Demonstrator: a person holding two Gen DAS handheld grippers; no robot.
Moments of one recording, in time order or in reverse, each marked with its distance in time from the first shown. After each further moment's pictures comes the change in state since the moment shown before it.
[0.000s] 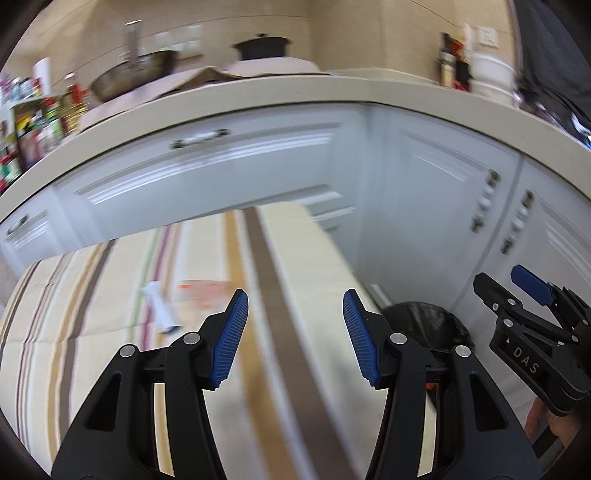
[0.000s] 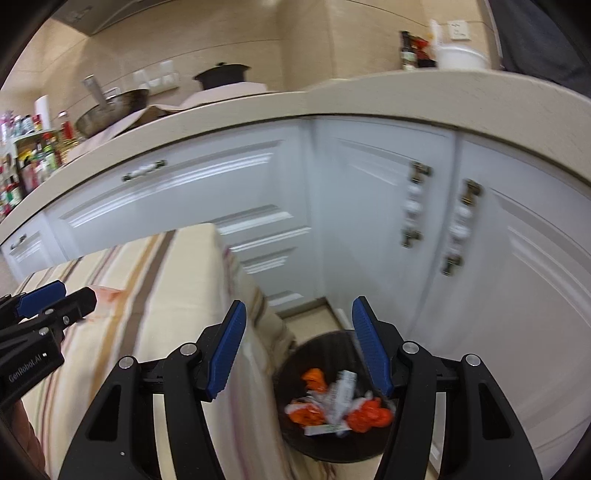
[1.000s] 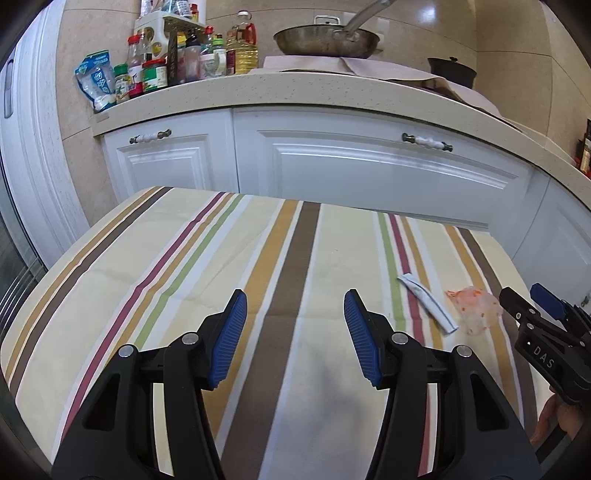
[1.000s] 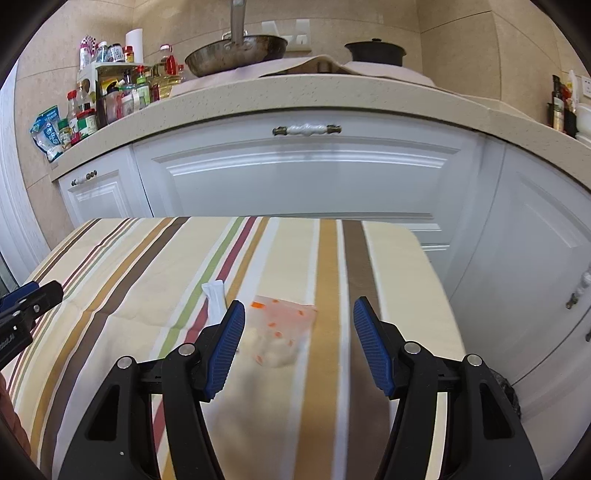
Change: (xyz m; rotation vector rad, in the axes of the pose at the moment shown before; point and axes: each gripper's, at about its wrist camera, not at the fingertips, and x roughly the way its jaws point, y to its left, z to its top) left arm -0.029 0.237 -0.047 -0.335 0.016 0.315; right arm 0.051 0.209 0.003 -0.234 0.072 0.241
